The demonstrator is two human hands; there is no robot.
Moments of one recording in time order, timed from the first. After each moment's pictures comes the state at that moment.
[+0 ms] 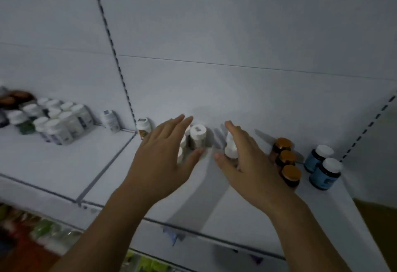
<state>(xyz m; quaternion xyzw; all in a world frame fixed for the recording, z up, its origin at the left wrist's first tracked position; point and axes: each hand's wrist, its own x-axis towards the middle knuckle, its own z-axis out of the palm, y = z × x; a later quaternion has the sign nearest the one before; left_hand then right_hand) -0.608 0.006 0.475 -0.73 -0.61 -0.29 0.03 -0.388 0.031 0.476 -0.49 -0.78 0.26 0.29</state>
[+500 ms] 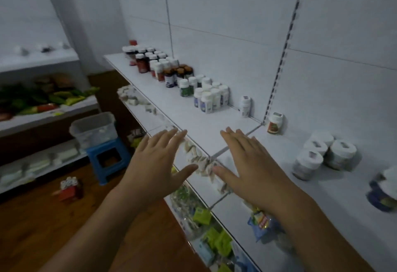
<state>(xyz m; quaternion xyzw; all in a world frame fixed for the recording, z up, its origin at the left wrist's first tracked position) -0.795 -0.217 0.445 -0.50 -0.86 -0.10 0.07 -0.614 -0.050 0.465 -0.19 -0.97 0.13 0.09</state>
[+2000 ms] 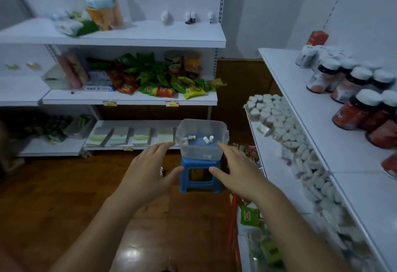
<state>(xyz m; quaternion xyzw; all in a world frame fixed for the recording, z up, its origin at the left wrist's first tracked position) -1.497 -0.376 0.344 -0.11 -0.97 -0.20 -0.02 -1.492 -0.116 0.329 0.05 -0.96 0.26 -0.07</state>
